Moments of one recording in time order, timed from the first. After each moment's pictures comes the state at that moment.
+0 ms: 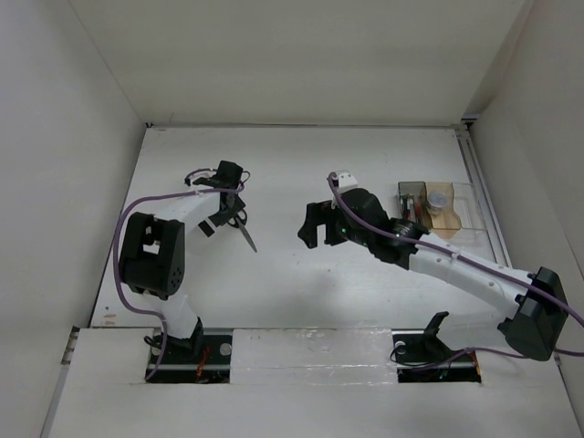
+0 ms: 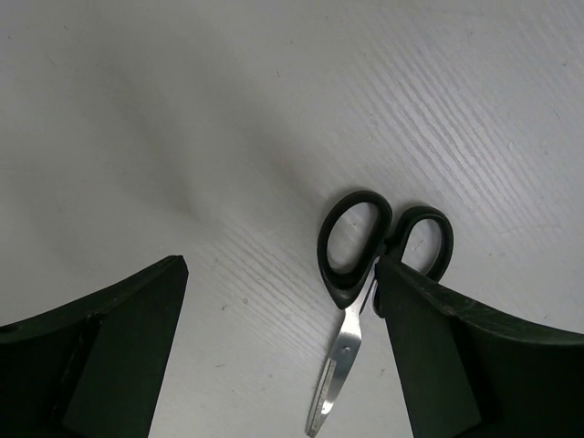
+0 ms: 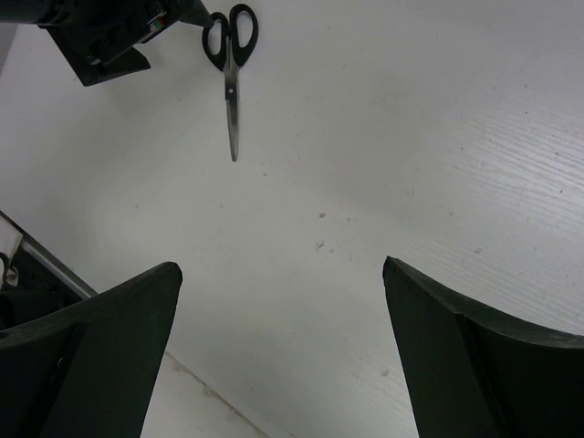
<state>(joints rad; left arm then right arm) -0.28 1.71 1.12 -0.65 -0.45 -1.00 0.87 1.27 1.00 -0.28 0.12 0.51</state>
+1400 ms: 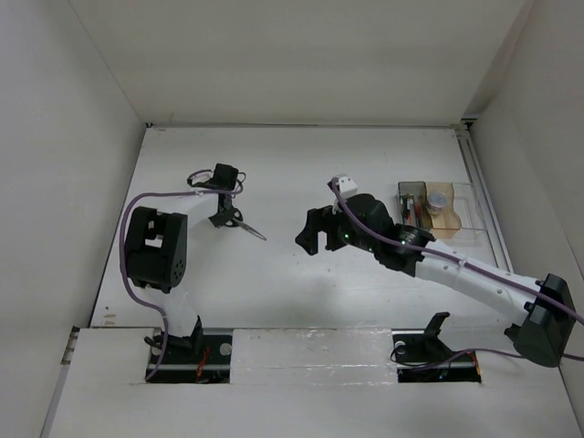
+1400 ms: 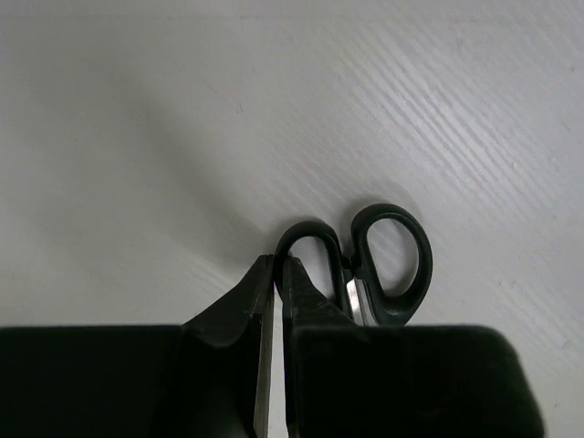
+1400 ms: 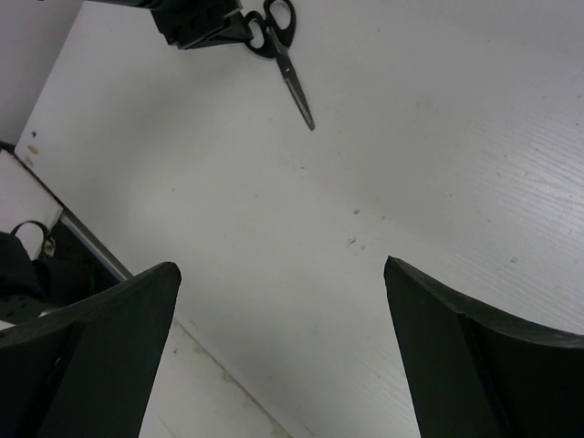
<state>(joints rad) -0.24 1.77 1.08 -0.50 -0.39 -0.89 0.89 1.21 0.95 -0.22 0.06 0.51</state>
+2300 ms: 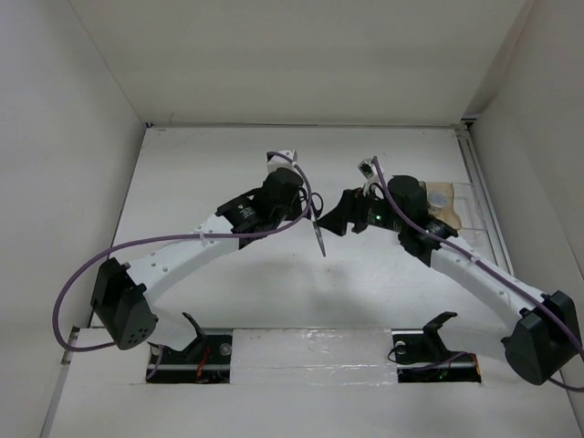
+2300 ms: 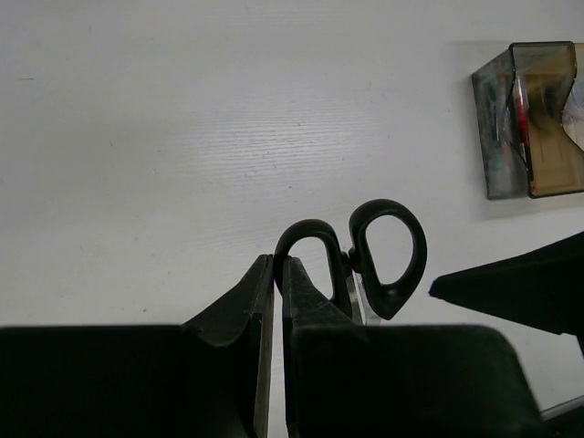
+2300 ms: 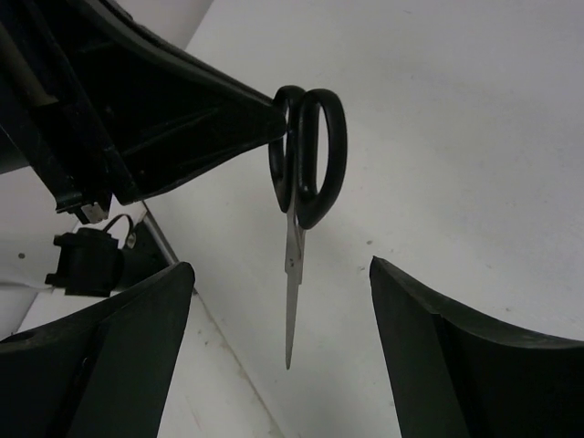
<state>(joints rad) -0.84 1.39 1.20 -0.45 -0.38 -0.63 0.53 1.14 0.83 -0.01 -0.47 0.50</state>
